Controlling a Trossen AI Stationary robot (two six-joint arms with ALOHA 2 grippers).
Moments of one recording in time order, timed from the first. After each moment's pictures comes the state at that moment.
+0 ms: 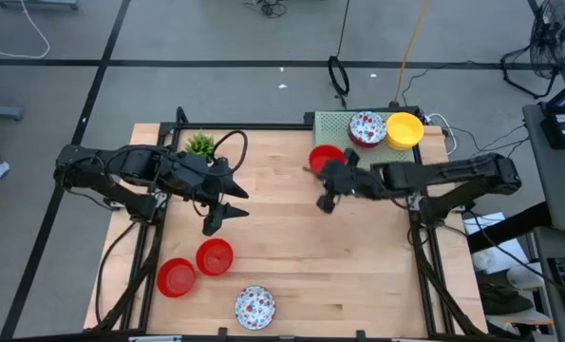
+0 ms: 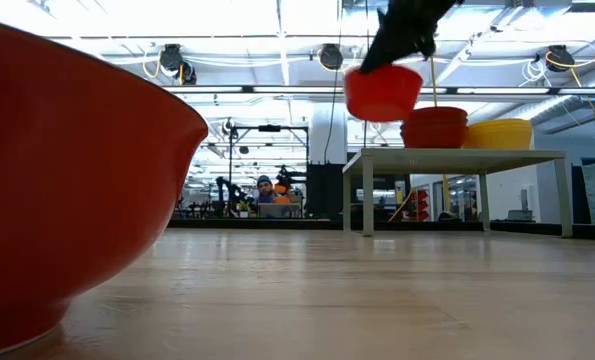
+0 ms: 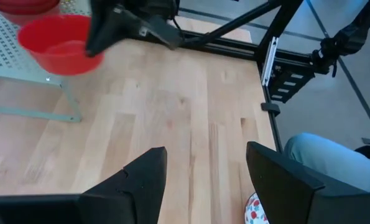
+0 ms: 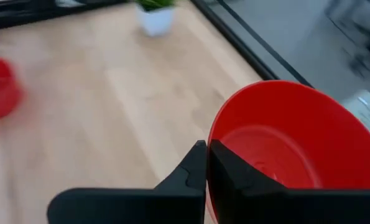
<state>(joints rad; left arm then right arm) -0.19 1.27 1.53 -0.84 -0.04 -0.30 0.06 1.32 1.16 -0.57 0.50 0.32</state>
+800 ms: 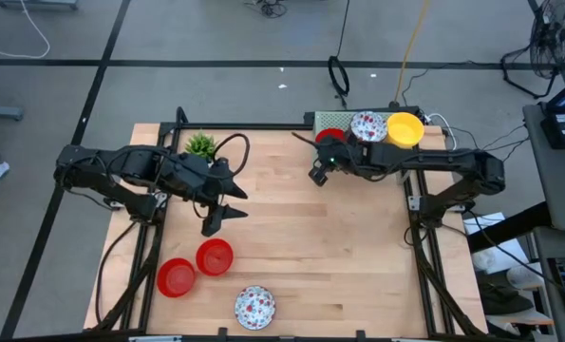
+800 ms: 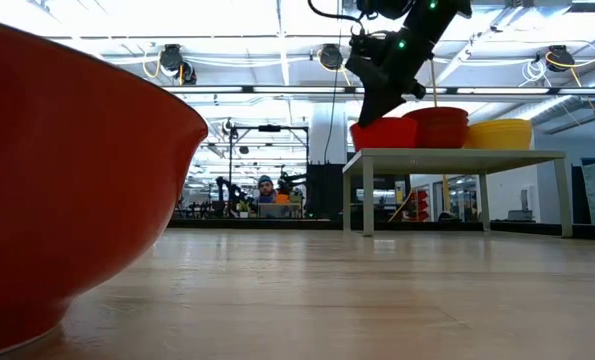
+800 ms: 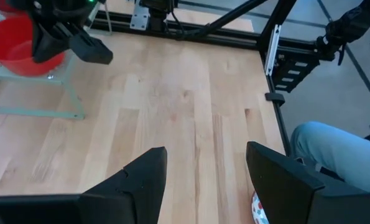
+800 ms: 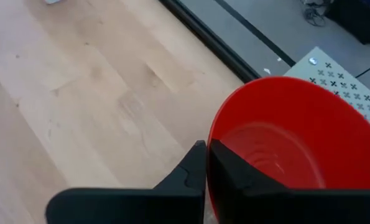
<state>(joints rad) -0.19 1.27 1.53 -0.86 -0.04 -0.26 -0.22 1.46 1.16 -0.56 0.44 0.30</state>
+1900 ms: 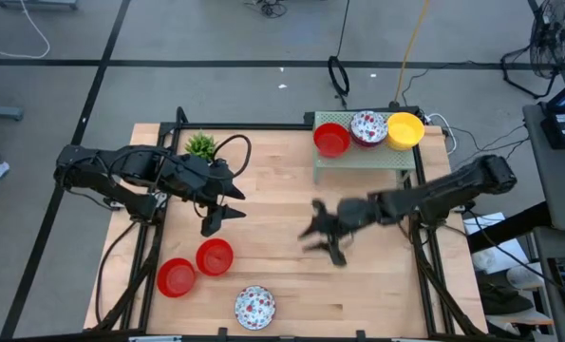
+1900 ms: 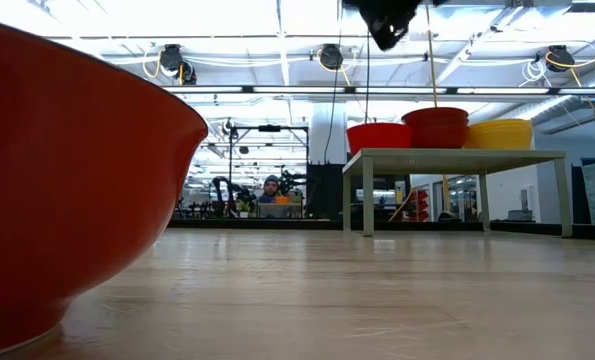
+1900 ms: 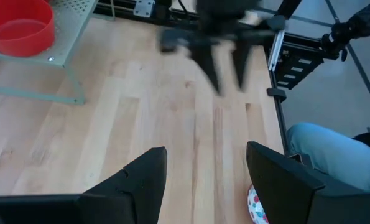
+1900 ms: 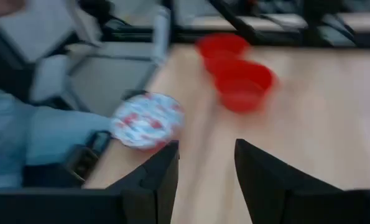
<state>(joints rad) -0.19 1.27 1.53 -0.90 -0.04 -0.31 0.27 1.39 0.94 0.04 -0.11 0.12</state>
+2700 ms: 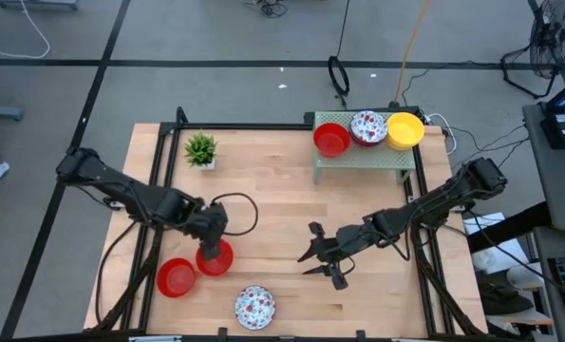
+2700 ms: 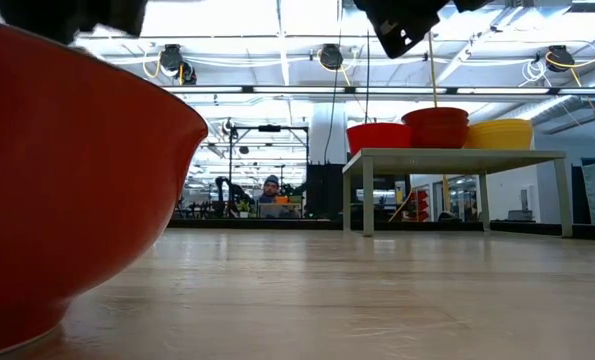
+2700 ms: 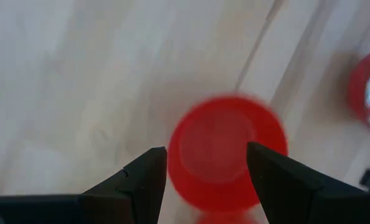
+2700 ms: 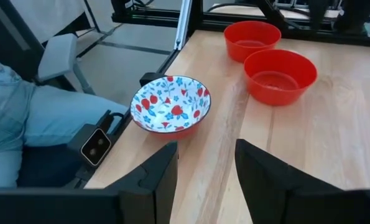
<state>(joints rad) -0.38 1.29 1.02 -1.02 -0.05 -0.82 0.41 1.49 0.88 0.19 -0.02 0.11</state>
